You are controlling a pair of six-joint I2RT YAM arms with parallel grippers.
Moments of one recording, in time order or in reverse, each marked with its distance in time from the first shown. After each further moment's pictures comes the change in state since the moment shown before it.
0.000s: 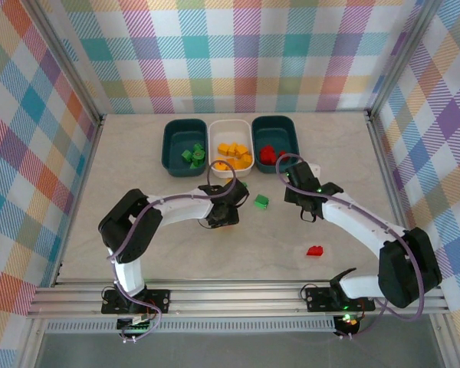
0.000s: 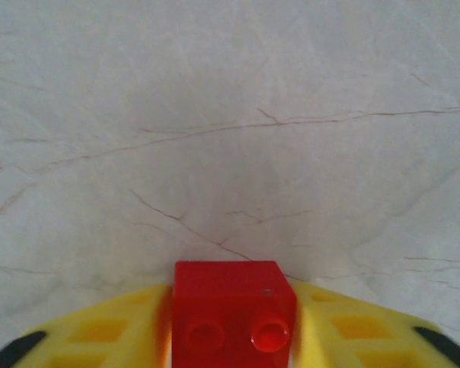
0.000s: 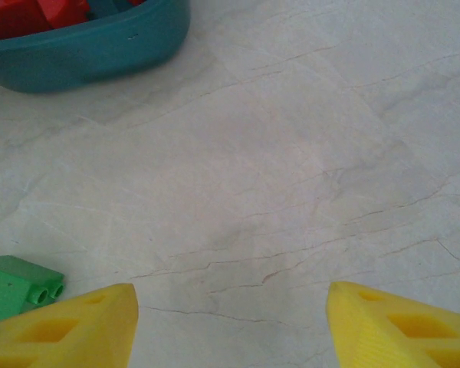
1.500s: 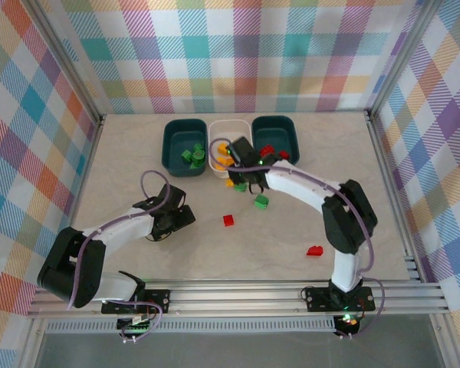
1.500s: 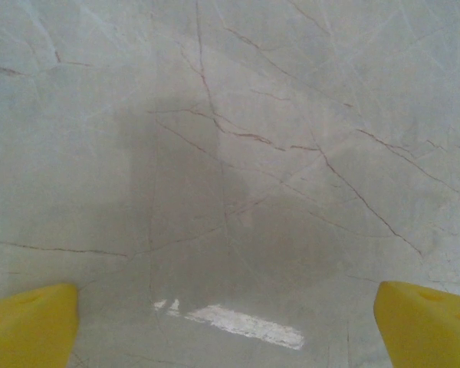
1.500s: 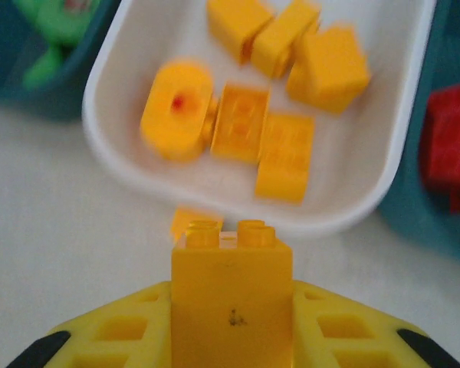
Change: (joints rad) left arm 0.385 -0.489 -0.515 0.117 0.028 0.071; right arm 0.208 0.579 0.661 0.035 -0.166 -0.294
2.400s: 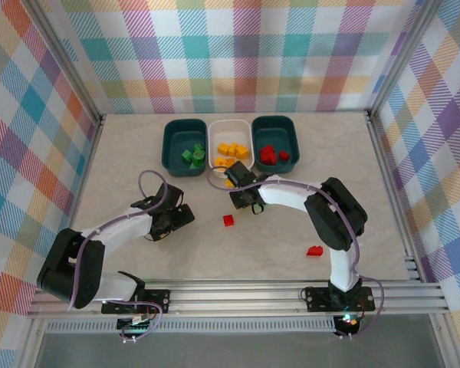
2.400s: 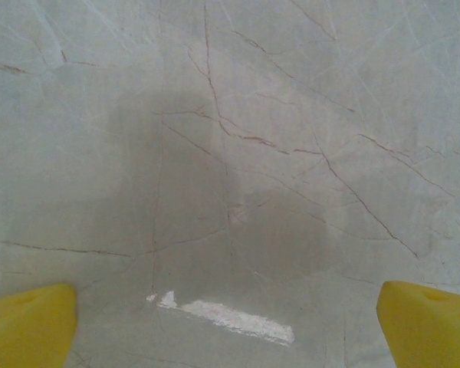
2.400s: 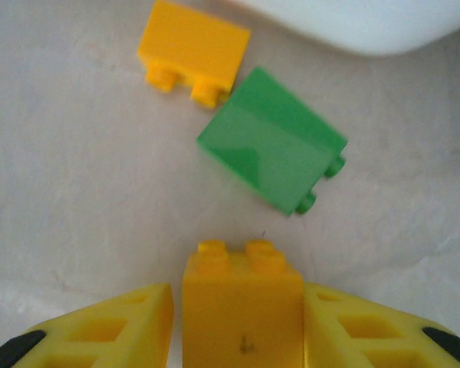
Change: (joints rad) left arm 0.033 -0.005 0.000 -0.003 0.033 -0.001; right arm 0.074 0.019 -0.261 0.060 -0.008 -0.027
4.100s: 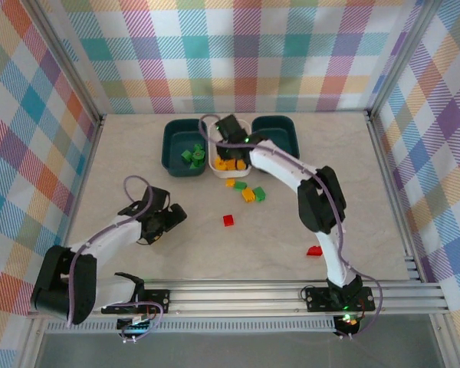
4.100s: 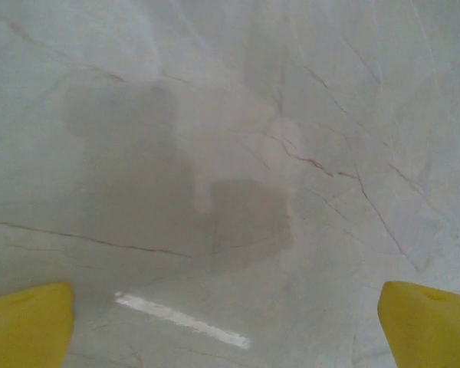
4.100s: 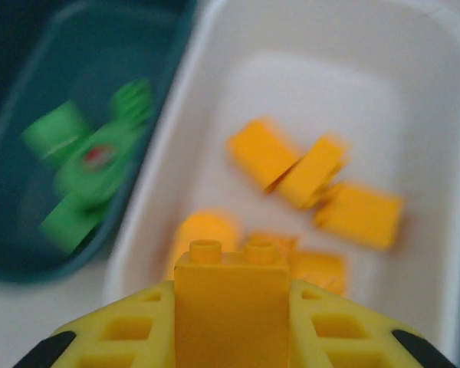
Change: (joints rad) left arm 0.090 -0.105 -0.073 0.025 0.058 -0.013; right arm -0.119 0.285 0.713 -0.137 -0.001 0.036
